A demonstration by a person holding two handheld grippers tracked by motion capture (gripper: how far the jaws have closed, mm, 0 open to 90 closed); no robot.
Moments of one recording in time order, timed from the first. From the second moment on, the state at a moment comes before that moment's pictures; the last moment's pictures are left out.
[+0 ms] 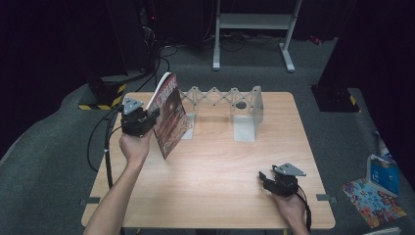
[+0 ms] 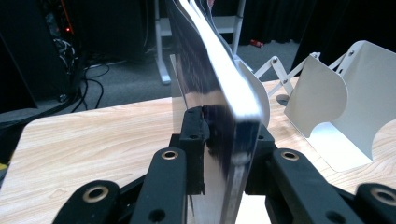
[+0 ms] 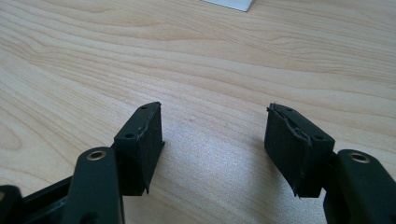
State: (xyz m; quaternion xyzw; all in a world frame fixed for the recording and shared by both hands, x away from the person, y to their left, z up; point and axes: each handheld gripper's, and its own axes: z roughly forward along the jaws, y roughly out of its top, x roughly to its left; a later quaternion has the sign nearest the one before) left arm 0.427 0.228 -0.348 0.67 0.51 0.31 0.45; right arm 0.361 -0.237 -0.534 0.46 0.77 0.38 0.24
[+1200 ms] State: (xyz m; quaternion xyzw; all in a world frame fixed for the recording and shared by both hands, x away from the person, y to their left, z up) left arm 0.459 0.197 -0.316 0.70 0.49 0.30 0.42; right arm 0.361 -0.238 -0.534 0.46 0.77 0.38 0.24
